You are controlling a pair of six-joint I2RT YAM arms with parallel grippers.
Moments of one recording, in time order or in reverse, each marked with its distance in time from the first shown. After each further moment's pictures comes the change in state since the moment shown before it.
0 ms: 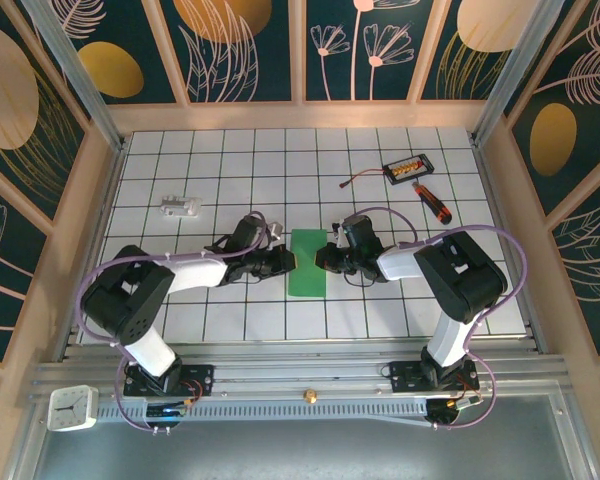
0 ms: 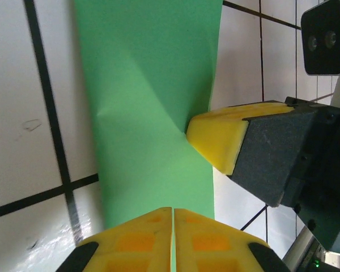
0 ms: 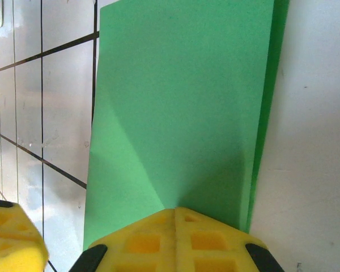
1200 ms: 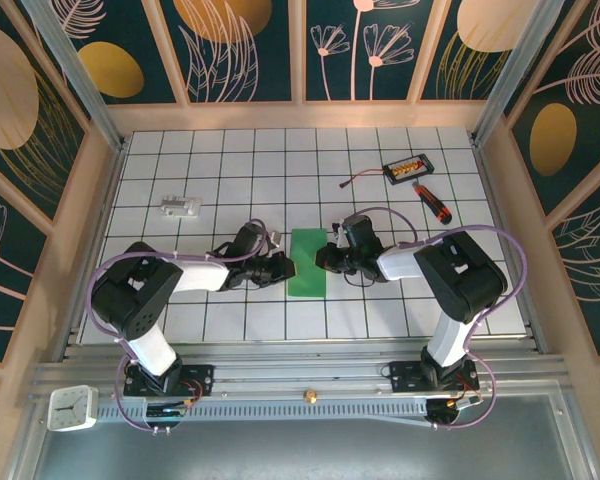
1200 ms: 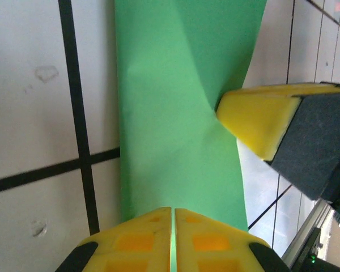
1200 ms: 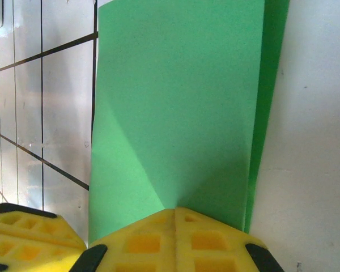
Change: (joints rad) left arm 0.000 0.031 -0.051 0.063 0.017 -0.068; right arm 0.000 0.000 0.000 0.000 0.000 0.000
